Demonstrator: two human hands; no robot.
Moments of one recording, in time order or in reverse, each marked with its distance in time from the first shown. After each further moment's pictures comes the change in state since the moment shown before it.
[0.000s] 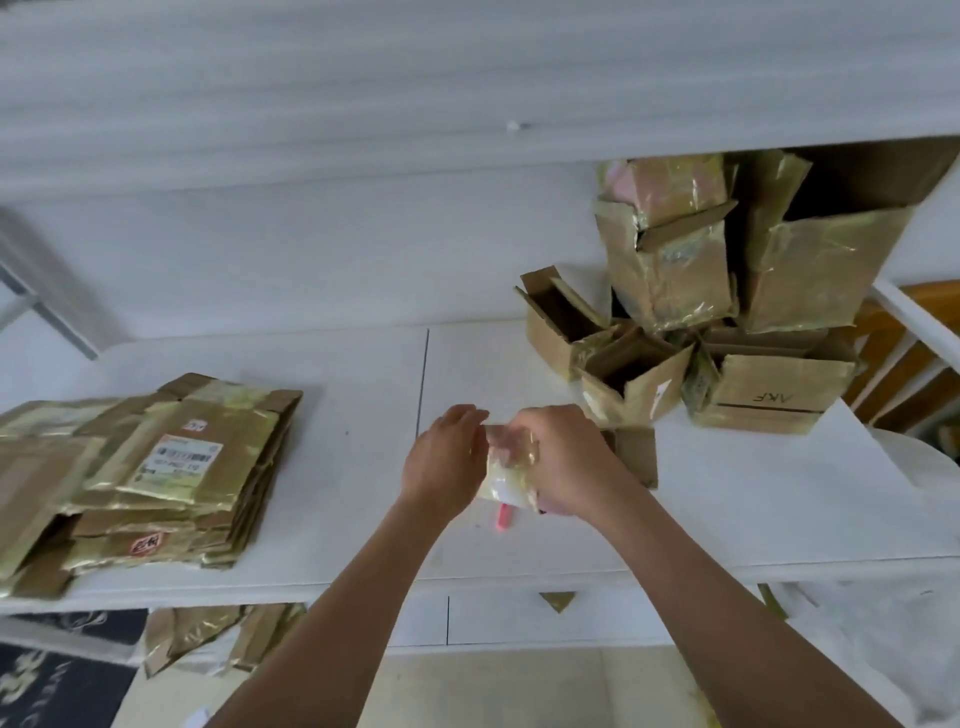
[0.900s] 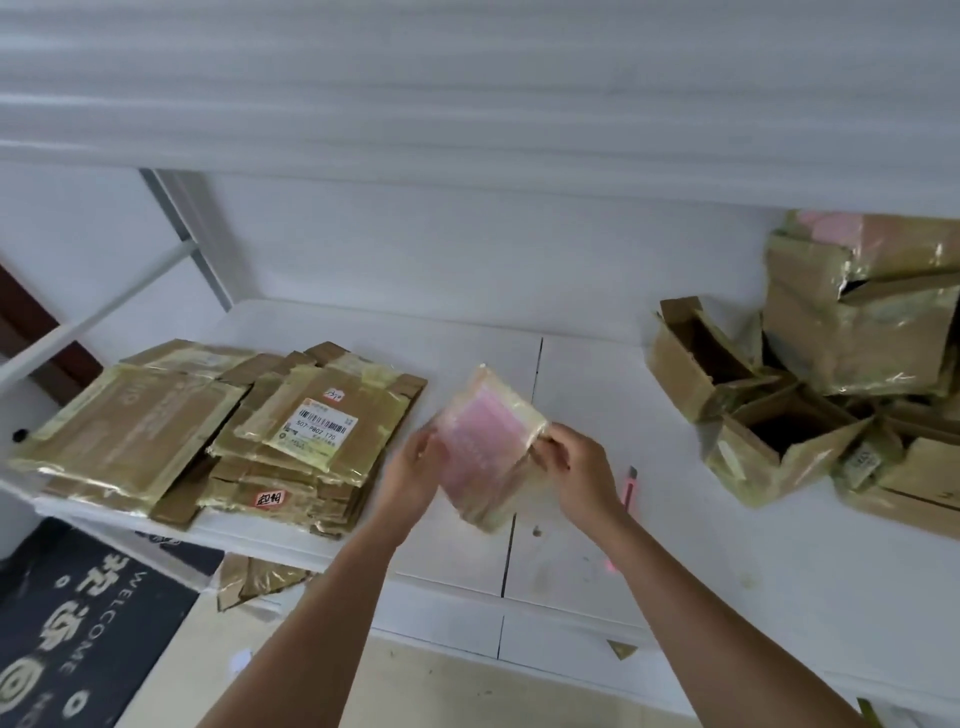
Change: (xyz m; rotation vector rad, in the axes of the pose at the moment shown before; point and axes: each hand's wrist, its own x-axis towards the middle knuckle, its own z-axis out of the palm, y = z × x) left_hand -0.041 -0.155 -0.067 -0.714 0.169 -0.635; right_hand 0.093 -0.054 0.132 0.498 0.174 -0.128
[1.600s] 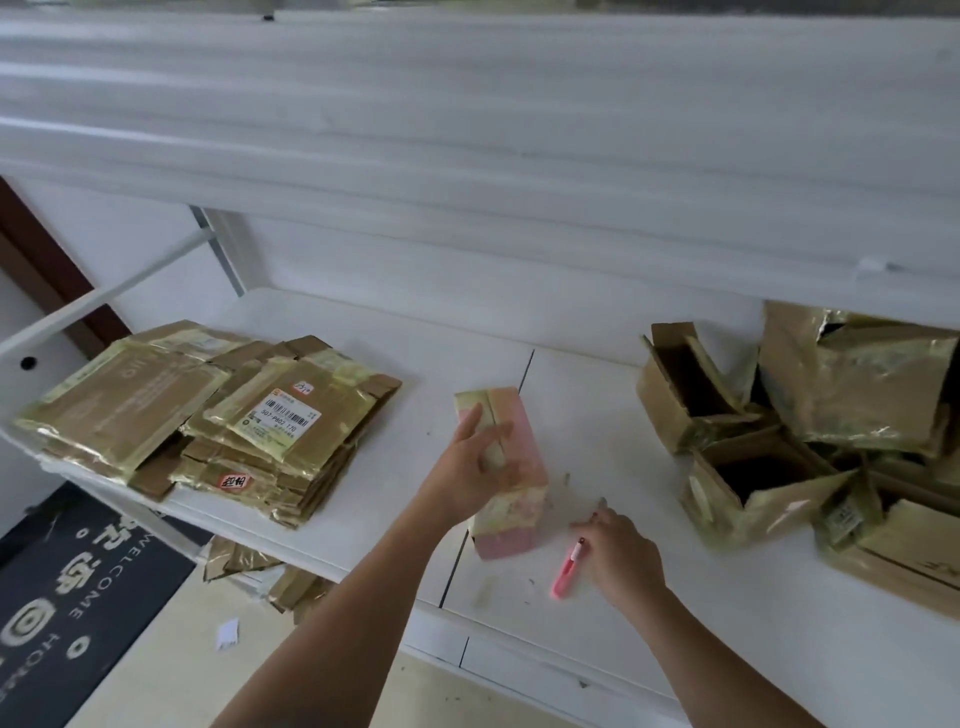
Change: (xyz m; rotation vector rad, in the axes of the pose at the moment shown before) left_hand 0.003 0.039 0.100 0.267 -0.209 0.153; right_hand -0.015 0.130 -0.068 -0.887 -0.469 0.097
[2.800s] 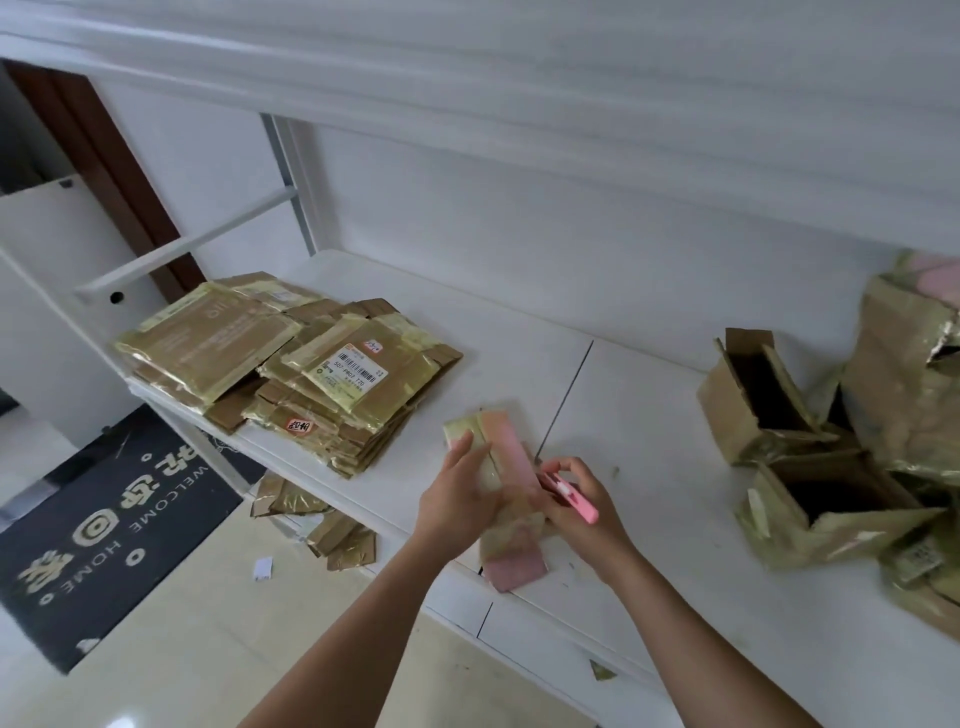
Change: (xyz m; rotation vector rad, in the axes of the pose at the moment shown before) left_hand -0.072 -0.045 -0.011 0.038 0.187 -0.223; right_hand -0.005 -0.089 -0.029 1.238 -0.031 -0.111
